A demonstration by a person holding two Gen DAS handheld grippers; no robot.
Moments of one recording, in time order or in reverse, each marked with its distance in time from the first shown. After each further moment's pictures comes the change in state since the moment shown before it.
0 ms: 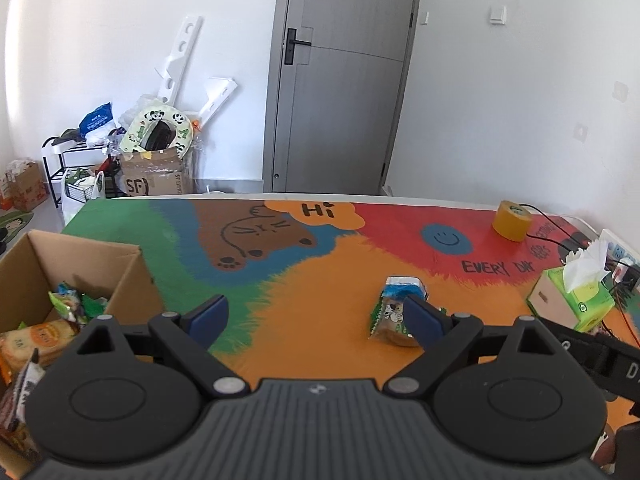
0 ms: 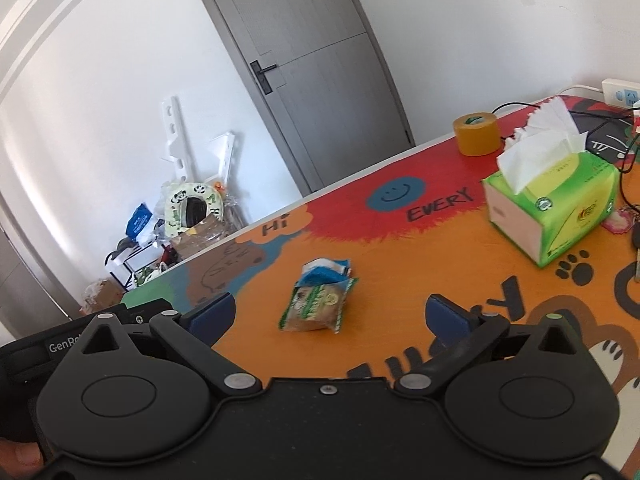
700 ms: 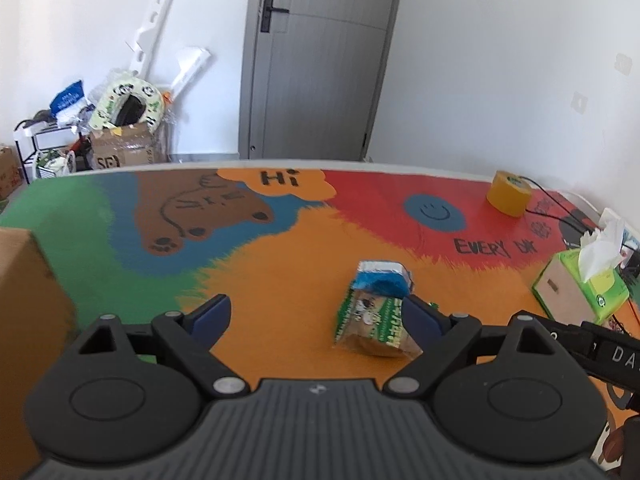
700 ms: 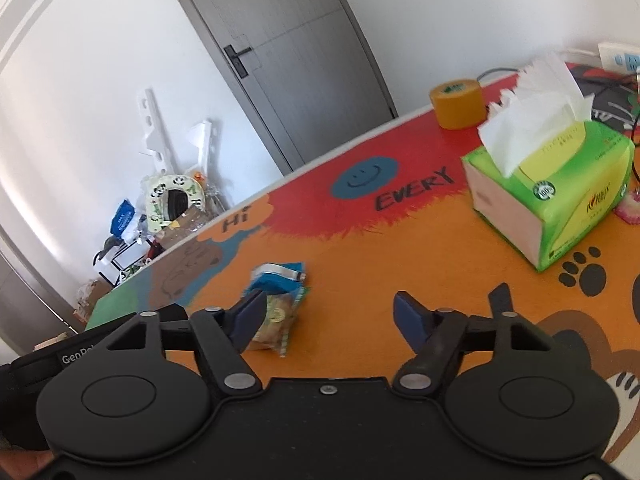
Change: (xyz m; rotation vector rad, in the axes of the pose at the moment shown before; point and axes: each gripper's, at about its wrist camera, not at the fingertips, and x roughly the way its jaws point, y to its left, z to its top) left arm 0.082 -0.034 -0.007 0.015 0.094 -0.058; right arm 0.059 -0.046 0.010 0.061 0.081 -0.030
